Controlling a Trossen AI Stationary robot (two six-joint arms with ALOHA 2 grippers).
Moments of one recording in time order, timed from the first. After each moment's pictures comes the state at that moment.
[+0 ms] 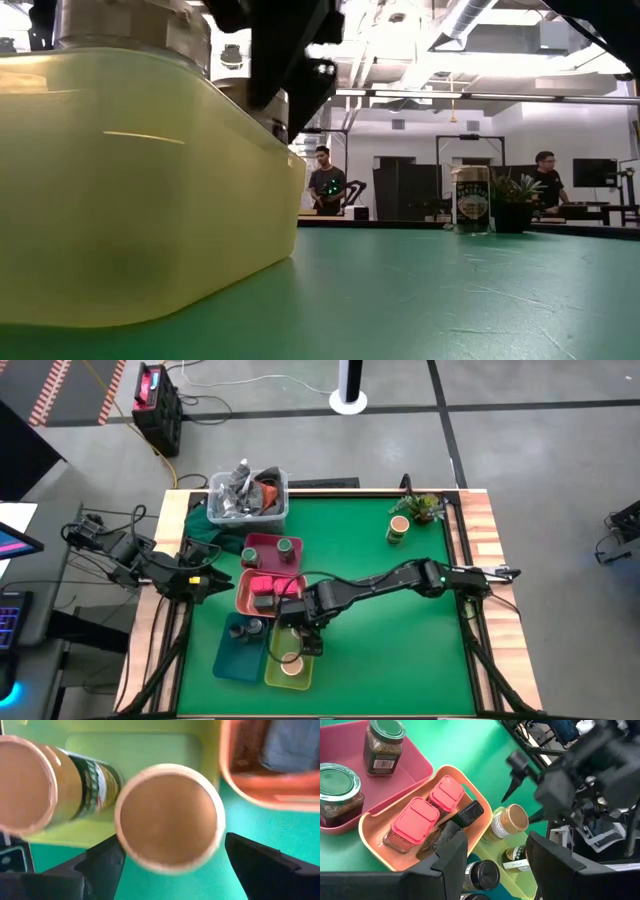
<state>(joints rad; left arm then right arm) -0.47 0.54 0.80 -0.80 -0.42 -1.06 0.24 2.38 2.35 -1.25 -0.07 0.34</state>
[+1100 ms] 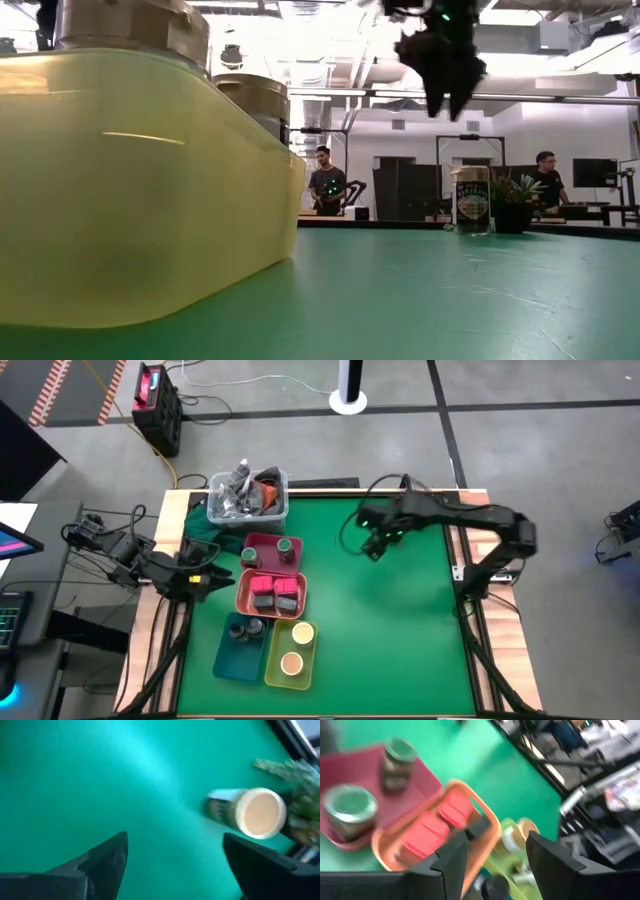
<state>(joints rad) -0.47 0.54 0.80 -0.80 -0.49 -1.02 -0.23 1.59 1.51 -1.32 0.23 0.53</state>
